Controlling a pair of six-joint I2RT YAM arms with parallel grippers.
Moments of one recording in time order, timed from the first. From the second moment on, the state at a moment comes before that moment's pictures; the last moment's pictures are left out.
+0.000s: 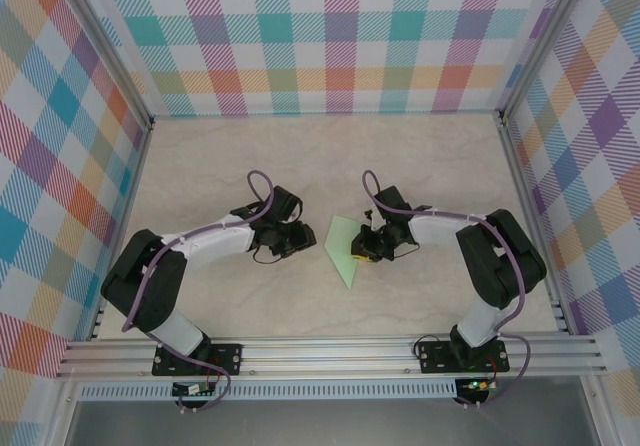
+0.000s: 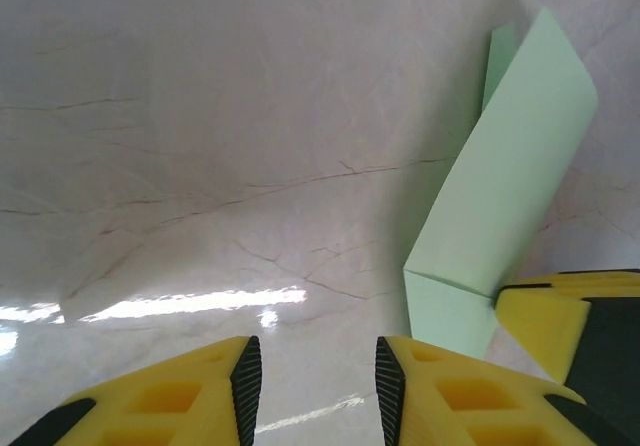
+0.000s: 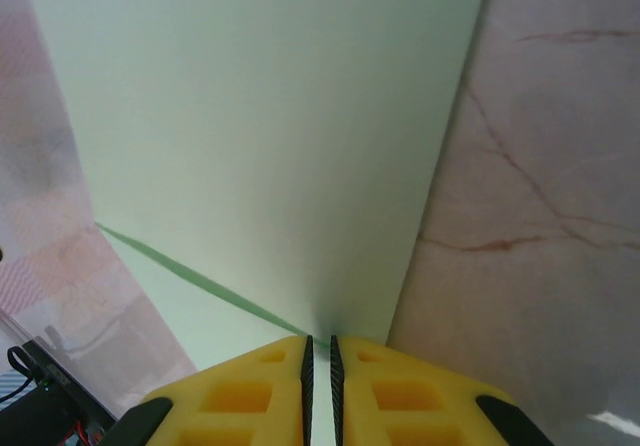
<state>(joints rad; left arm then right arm) -0.63 1.60 0.91 -0.39 0.23 -0.92 0.52 1.71 0.83 -0.32 -0.55 0.70</state>
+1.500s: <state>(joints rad) -0.65 1.83 0.95 -0.05 0.50 -1.04 0.48 1.75 0.80 -0.23 -0.65 0.68</state>
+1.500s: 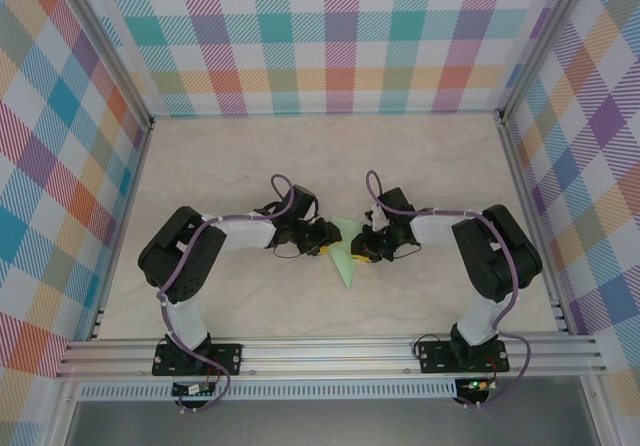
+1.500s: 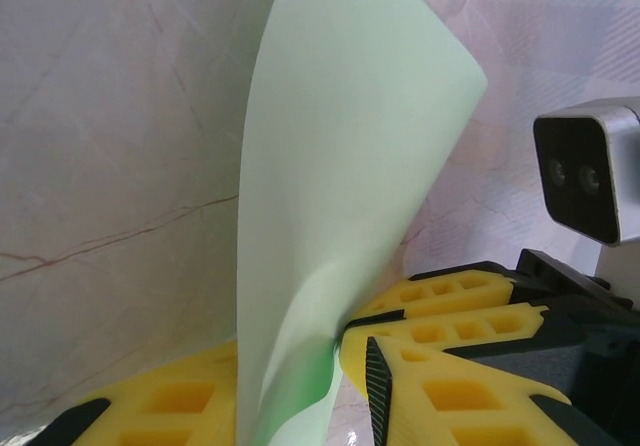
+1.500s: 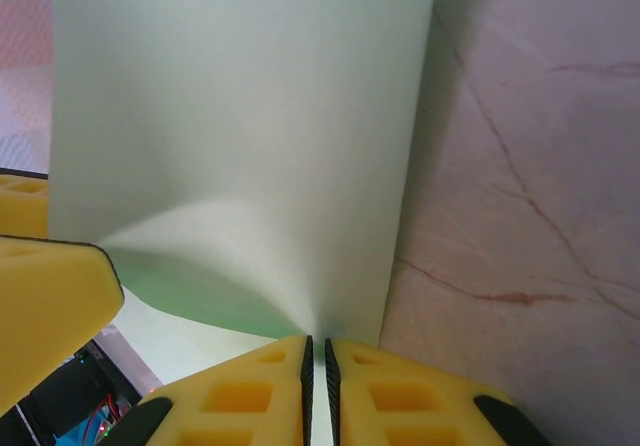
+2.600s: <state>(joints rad) -0.62 1.76 0.95 -0.16 0.35 -0.95 0.68 1.42 0.75 -0.25 -0.26 0.64</state>
